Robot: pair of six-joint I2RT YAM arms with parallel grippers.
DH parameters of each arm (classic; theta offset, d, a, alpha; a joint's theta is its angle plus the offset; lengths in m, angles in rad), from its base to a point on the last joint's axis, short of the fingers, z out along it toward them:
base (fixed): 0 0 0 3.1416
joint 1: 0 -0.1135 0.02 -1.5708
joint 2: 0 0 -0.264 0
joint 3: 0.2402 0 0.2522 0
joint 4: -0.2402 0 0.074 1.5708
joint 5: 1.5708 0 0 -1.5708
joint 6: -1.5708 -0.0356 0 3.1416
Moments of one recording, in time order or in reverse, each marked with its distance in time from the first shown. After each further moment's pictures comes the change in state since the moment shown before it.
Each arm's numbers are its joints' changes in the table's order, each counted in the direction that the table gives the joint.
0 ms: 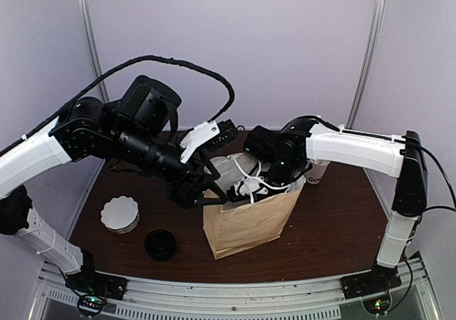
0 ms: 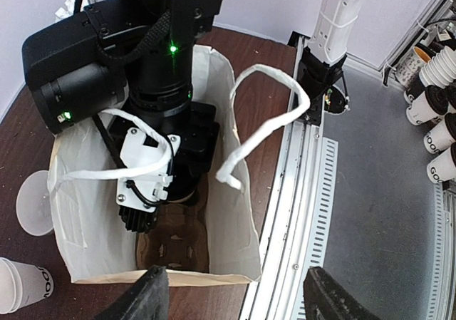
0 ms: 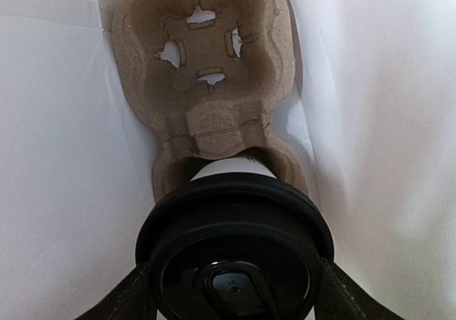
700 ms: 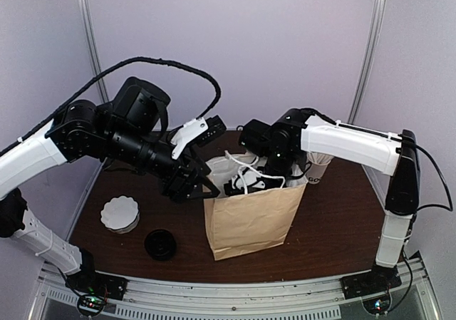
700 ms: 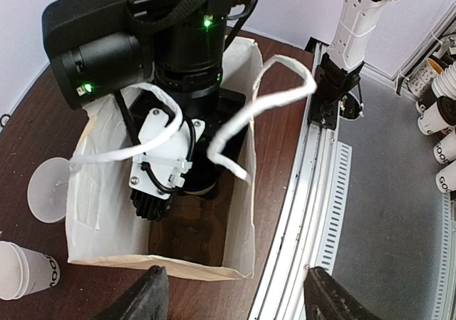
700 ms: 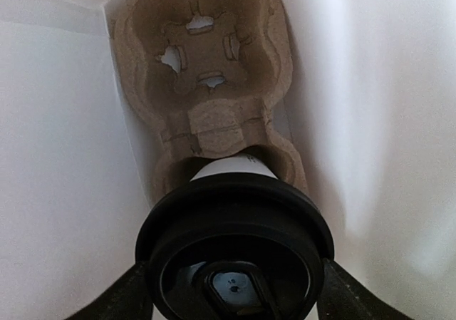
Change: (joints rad) left arm -0.056 0.055 -0.066 0.026 -0.003 0.000; right arm -0.010 -0.054 0.148 -0.140 -0.008 -0.068
